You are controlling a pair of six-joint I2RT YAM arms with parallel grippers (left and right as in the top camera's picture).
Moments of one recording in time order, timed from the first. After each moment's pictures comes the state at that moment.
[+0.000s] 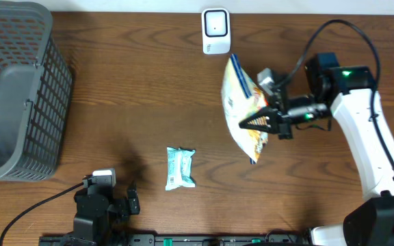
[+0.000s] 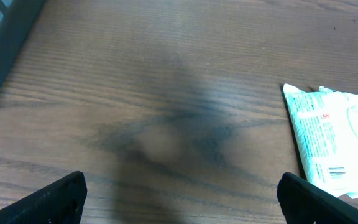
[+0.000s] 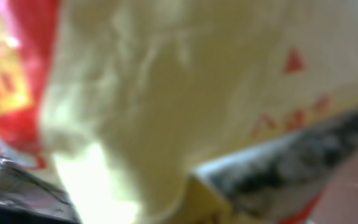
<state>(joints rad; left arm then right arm) -0.24 0.02 0.35 -1.05 -0.15 -0.23 0.13 1.61 1.42 -1.31 -1.21 -0.92</state>
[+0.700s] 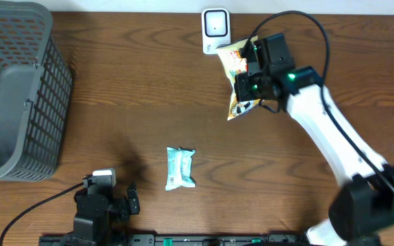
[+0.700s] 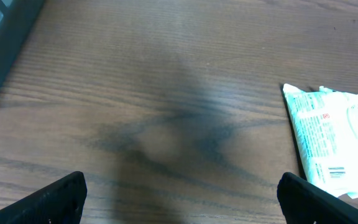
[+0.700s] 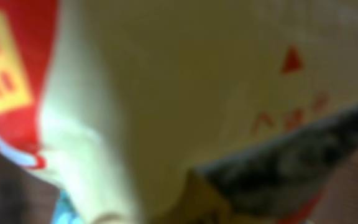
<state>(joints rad) -0.24 0.02 0.35 -1.05 -0.15 -0.23 0.36 1.74 1.45 -0.74 -0.17 0.21</state>
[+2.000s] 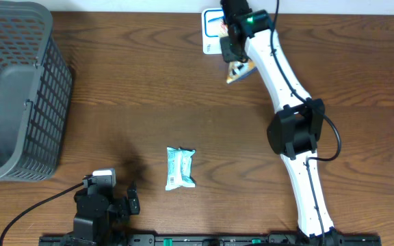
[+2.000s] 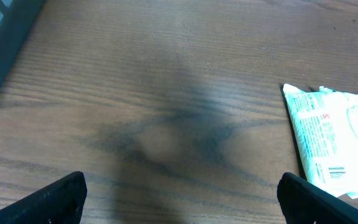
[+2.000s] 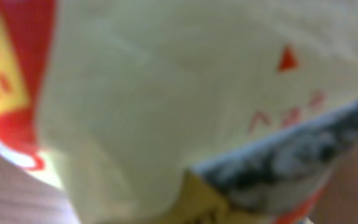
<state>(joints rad) -0.24 0.02 0.35 -1.05 -0.15 -0.23 0.35 2.59 2.62 -1.26 0.16 0.14</state>
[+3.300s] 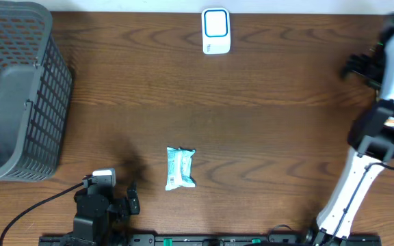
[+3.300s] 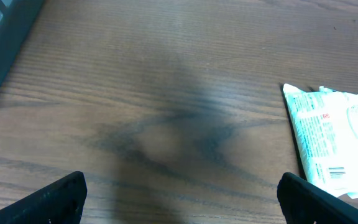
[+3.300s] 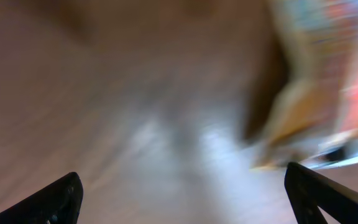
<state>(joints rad) -0.24 0.02 0.35 -1.05 -0.15 -0.23 -0.30 2.50 2.49 -1.56 0.09 0.32</state>
